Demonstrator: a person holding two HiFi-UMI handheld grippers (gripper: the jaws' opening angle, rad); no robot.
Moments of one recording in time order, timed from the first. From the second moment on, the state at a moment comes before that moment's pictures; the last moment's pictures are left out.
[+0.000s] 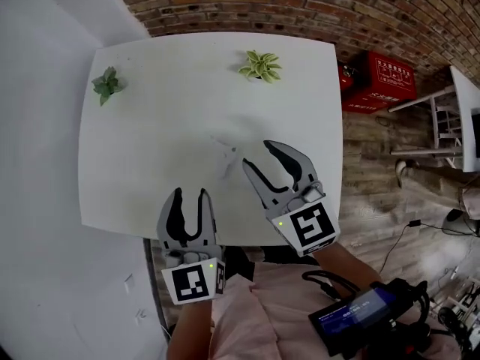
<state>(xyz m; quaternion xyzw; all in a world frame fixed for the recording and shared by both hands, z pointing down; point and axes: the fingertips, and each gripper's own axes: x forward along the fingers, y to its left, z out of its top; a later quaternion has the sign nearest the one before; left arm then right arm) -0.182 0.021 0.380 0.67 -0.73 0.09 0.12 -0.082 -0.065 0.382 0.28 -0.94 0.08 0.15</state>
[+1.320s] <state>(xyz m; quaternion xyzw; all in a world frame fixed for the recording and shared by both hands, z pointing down) -0.141 -0.016 0.526 0.72 -0.60 0.25 0.24 -0.063 -0.072 0.458 0.31 -0.92 0.11 0.21</state>
